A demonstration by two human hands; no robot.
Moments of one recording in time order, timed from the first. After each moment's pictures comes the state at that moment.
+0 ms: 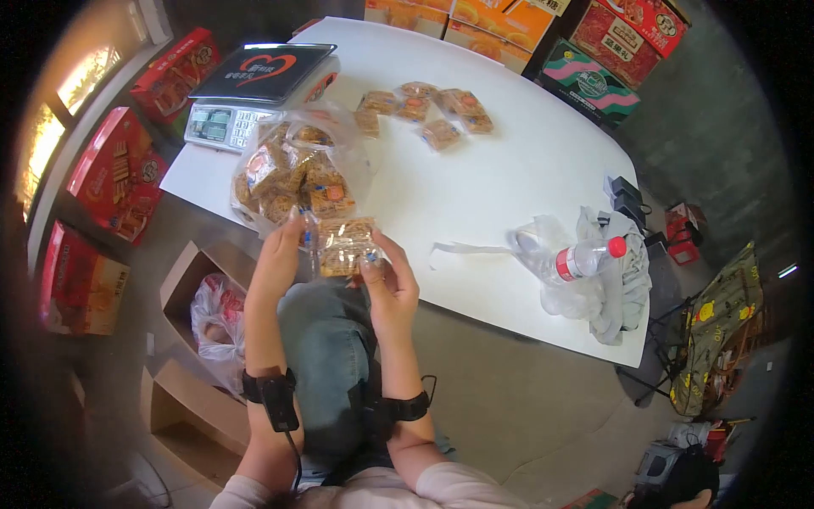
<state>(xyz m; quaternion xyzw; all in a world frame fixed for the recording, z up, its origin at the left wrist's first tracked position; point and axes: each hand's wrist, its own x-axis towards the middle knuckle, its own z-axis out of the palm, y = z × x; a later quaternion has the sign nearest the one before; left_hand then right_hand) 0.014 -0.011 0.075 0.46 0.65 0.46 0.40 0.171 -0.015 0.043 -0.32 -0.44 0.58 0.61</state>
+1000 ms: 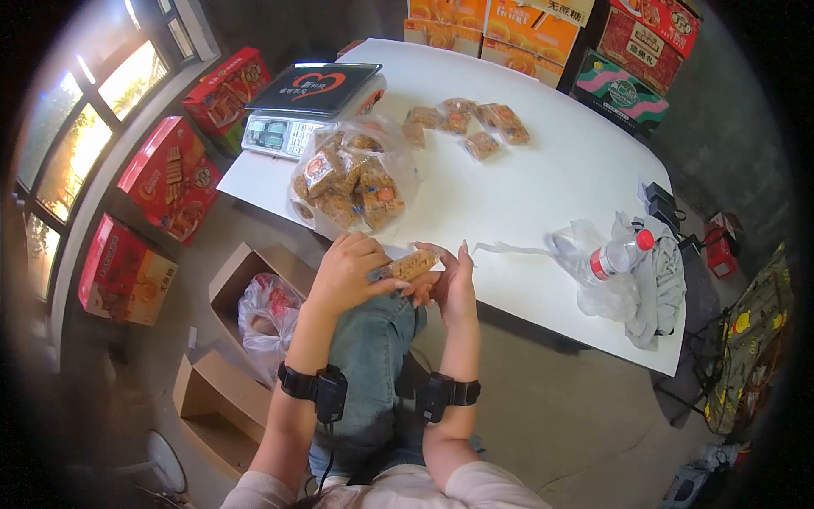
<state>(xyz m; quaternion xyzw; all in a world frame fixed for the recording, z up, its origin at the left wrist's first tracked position) 0.033 -0.046 0.079 0.78 0.52 0.34 0.01 0.212 -0.006 0.041 -0.32 -0.39 0.77 0.40</state>
